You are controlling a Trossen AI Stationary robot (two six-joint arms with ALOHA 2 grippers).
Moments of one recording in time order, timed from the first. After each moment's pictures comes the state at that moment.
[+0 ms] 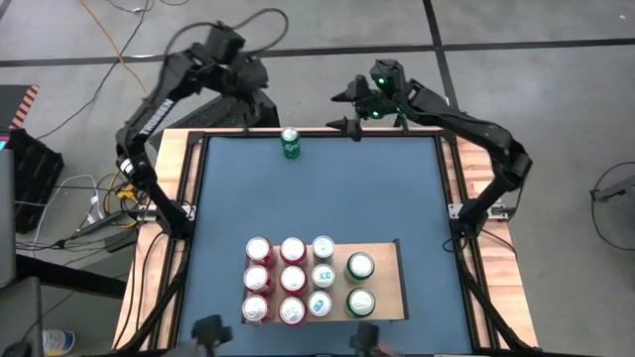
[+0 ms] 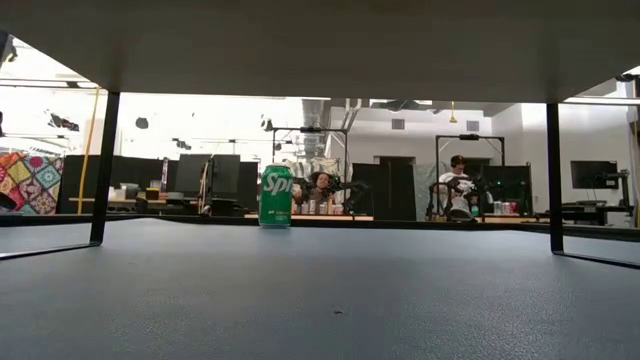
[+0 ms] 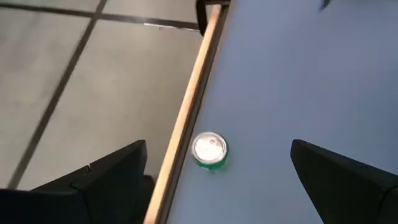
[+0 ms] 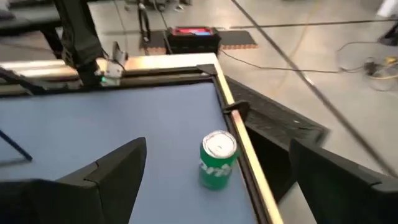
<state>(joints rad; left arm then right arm) 0.80 1.66 2.08 -1.17 0.23 0.47 -0.63 1.62 1.56 -0.37 -0.40 -0.26</state>
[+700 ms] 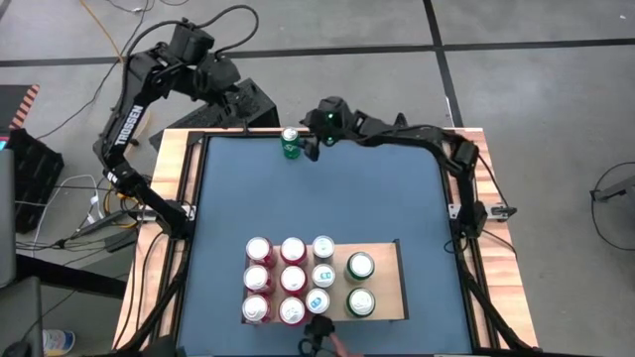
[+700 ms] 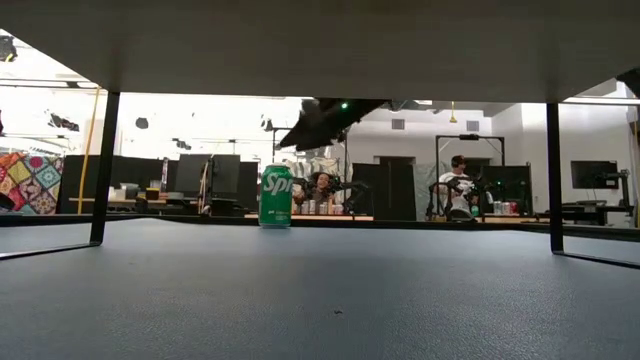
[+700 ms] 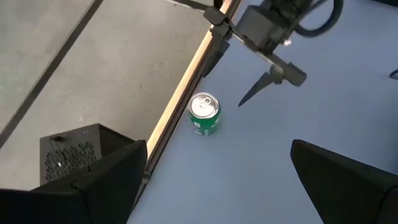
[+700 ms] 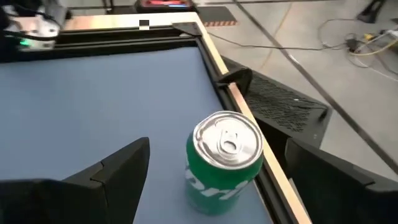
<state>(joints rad) 0.85 1.55 2.15 -1.39 0.19 0.34 -0.51 2.03 1.56 0.03 -0.18 -0.19</state>
